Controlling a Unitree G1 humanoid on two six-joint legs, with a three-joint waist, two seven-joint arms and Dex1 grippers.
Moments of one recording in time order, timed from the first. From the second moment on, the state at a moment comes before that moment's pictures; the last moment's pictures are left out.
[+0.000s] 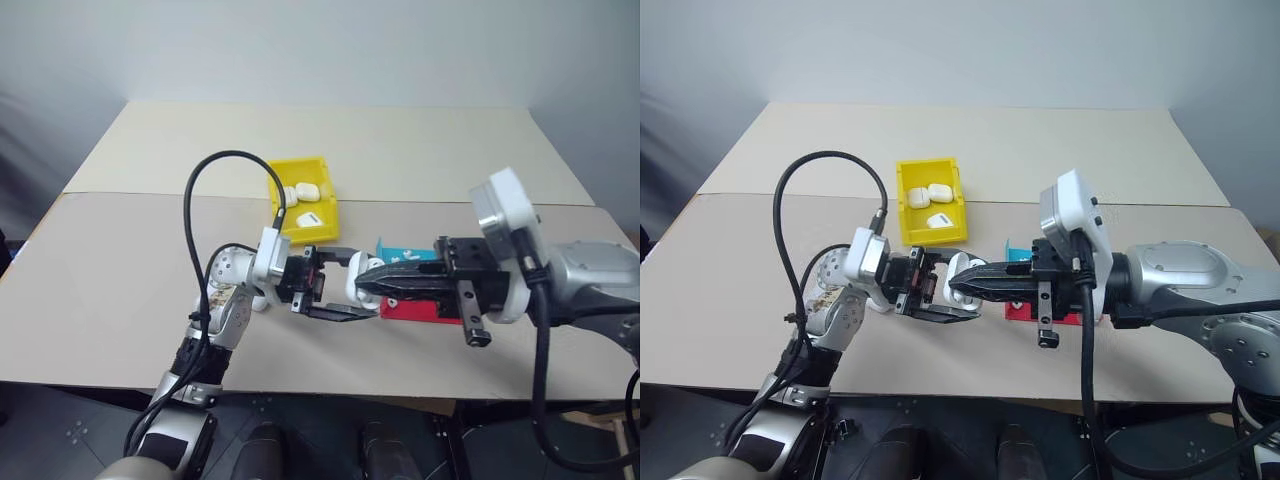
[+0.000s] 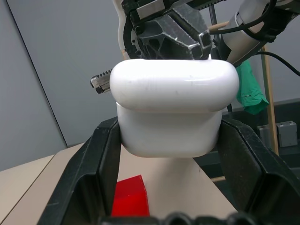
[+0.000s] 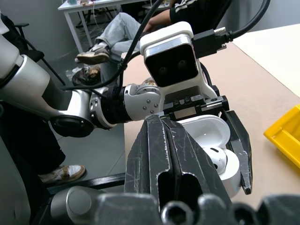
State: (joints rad) left arm -0.59 0.24 -0.14 0.10 -0.54 -0.07 -1.48; right arm -0.54 -1.00 -0.07 -0.66 1.33 0.85 0.65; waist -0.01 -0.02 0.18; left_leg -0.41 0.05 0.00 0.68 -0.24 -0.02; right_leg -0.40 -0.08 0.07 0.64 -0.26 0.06
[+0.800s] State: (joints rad) left arm -0.59 0.24 -0.14 0.15 -0.50 -0.09 -1.49; right arm -0.50 -1.03 -0.08 -0.69 1.22 0.86 0.71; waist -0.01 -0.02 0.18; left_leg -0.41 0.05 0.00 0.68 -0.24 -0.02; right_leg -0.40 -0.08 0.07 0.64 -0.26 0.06
